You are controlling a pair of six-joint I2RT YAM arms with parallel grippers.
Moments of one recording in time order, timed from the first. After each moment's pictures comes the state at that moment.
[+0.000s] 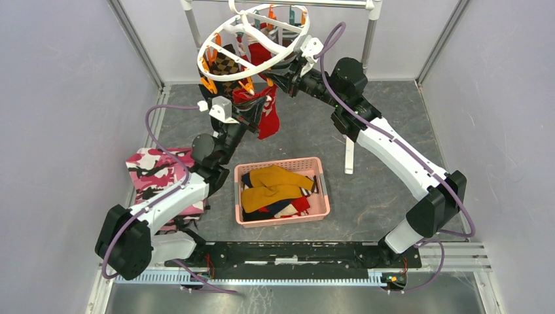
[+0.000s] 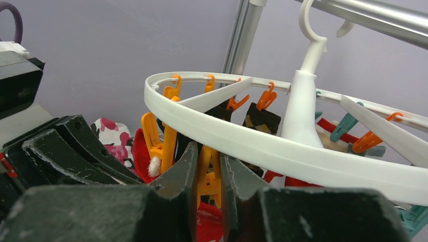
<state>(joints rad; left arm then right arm) -0.58 1.20 0.73 0.96 0.00 -0.19 0.63 1.59 1.60 0.24 -0.48 -0.11</state>
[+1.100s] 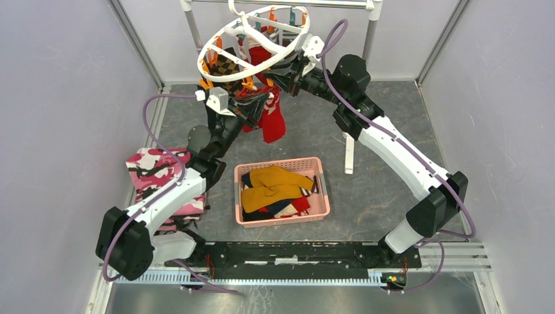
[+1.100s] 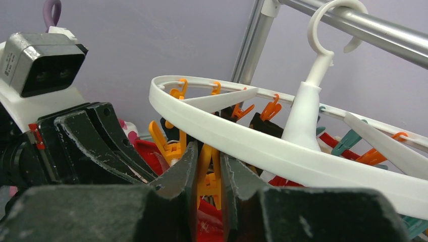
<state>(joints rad) -0.53 1.20 0.80 0.88 0.12 -0.30 0.62 1.59 1.63 0.22 -0.54 -0.12</state>
